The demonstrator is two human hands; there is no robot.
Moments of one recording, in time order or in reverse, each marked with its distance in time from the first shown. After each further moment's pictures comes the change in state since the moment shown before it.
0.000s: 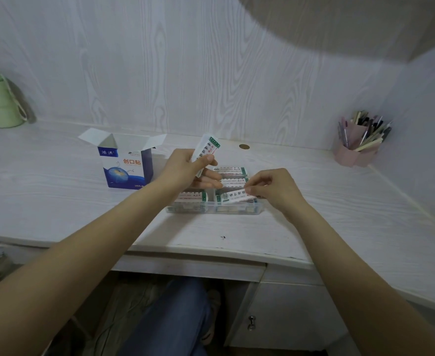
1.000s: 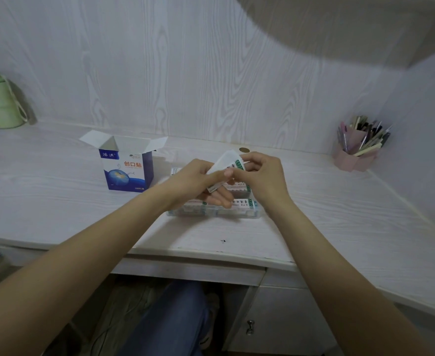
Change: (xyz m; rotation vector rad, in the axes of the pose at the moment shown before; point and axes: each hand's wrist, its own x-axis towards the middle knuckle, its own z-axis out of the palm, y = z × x) left_hand -0.008 0.002 0.006 0.138 -0.329 0.002; right_hand -0.005 -0.037 0.022 0.193 0.137 -0.147
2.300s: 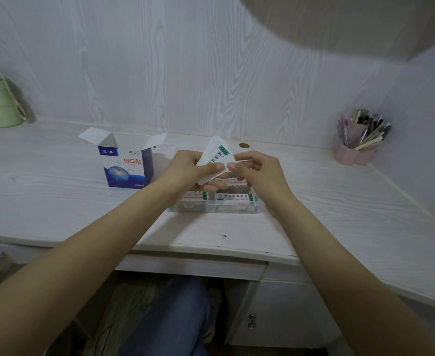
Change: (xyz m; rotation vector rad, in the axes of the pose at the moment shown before) left_hand 0.001 -0.004 -0.004 -0.119 0.260 0.033; right_hand -0.005 0.001 -0.003 0.092 -0.090 0.087
